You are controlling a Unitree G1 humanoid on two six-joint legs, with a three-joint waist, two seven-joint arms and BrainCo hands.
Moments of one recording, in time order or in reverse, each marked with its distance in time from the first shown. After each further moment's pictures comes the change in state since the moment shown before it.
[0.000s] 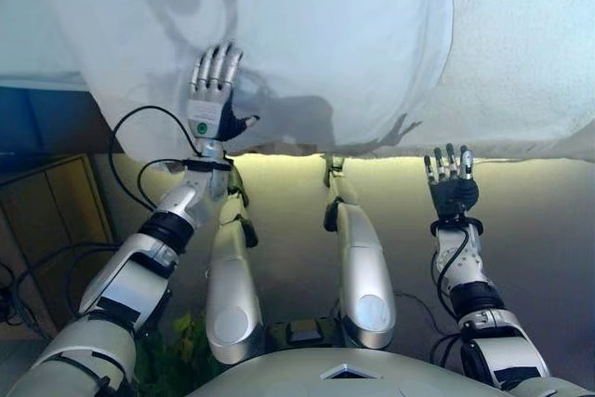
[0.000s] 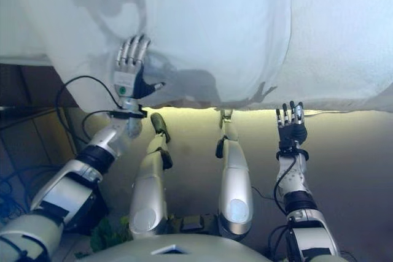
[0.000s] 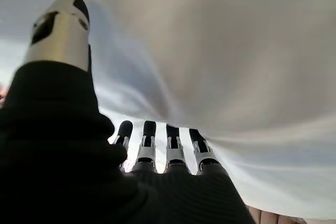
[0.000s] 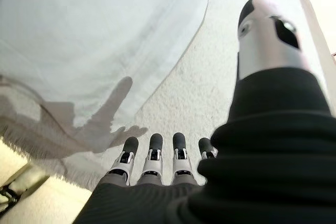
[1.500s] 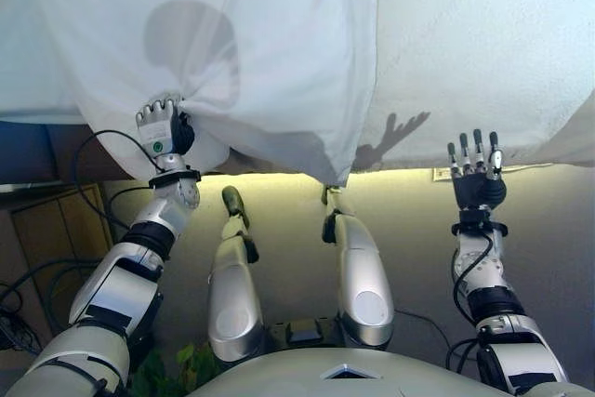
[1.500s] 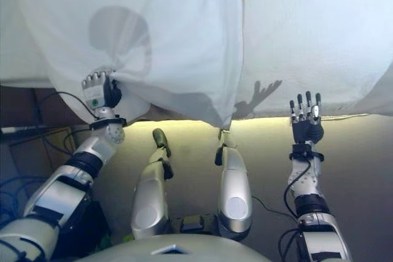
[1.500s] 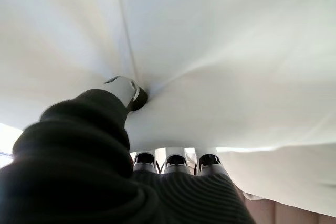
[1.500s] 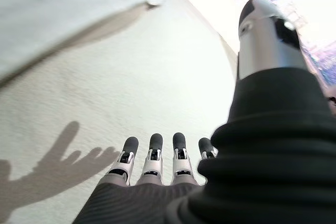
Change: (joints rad) left arm 0.138 0.002 0.119 0.134 -0.244 -0.050 -0.019; right arm 0.050 -0.091 -0.094 0.046 0.030 -0.033 0.224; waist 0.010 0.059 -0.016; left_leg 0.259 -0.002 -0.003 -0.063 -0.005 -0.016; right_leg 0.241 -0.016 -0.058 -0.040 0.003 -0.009
